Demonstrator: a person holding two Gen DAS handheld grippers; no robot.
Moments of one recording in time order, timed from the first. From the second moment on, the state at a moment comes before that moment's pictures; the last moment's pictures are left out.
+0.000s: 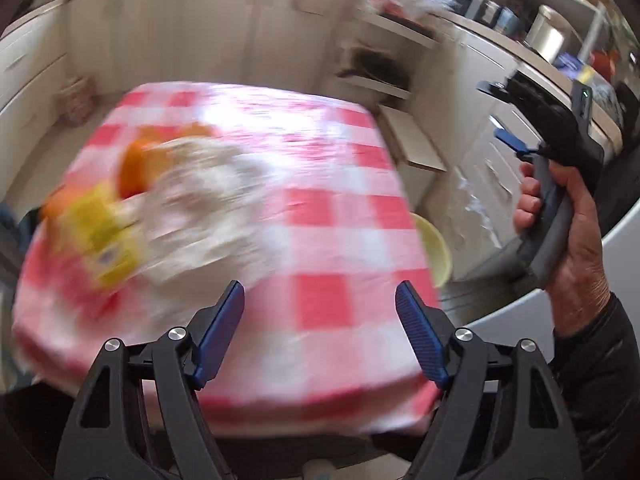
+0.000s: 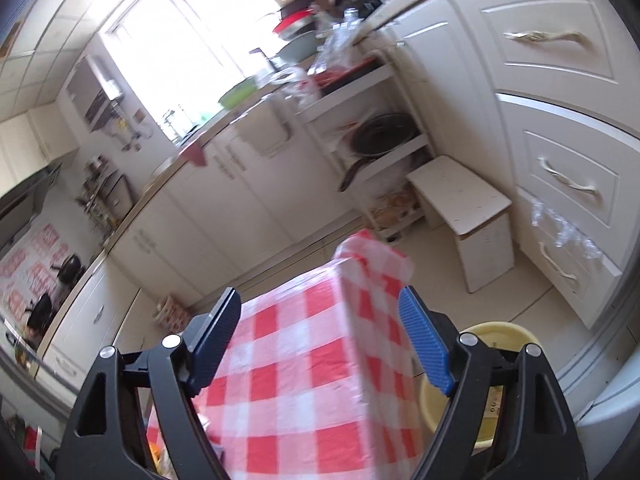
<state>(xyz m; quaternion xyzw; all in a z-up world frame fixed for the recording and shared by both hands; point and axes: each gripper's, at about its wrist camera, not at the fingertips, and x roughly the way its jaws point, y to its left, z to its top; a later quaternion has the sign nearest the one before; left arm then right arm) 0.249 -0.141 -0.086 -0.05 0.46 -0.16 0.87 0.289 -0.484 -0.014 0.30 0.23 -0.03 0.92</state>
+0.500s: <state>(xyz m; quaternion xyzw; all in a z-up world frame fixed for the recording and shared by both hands) 0.227 0.063 -0.125 -0.20 0.49 0.00 0.85 0.237 -0.352 -0.032 0.26 0.28 0.07 0.92</state>
